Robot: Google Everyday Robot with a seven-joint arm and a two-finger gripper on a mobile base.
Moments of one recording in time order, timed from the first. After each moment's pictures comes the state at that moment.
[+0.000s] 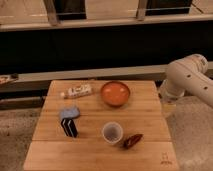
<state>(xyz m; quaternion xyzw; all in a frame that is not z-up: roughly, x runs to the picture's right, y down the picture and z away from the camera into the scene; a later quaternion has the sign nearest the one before) 0.285 0.108 0.683 -0.28 0.02 0.02 0.96</state>
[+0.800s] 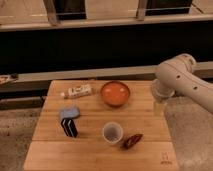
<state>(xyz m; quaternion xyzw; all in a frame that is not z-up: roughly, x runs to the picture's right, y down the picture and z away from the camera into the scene) 0.241 0.099 0.689 -0.27 -0.01 -0.04 0.96</state>
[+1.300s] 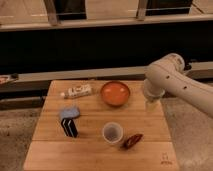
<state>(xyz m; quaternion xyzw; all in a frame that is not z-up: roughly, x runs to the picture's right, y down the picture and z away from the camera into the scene) 0.201 0.095 0.692 -0.26 -0.03 -0.08 0.96</state>
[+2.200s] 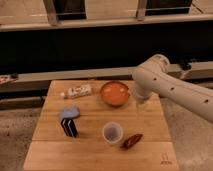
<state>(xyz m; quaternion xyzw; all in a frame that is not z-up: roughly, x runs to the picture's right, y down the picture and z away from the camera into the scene) 0.138 0.102 0.692 -0.25 -0.06 -0.15 0.95</state>
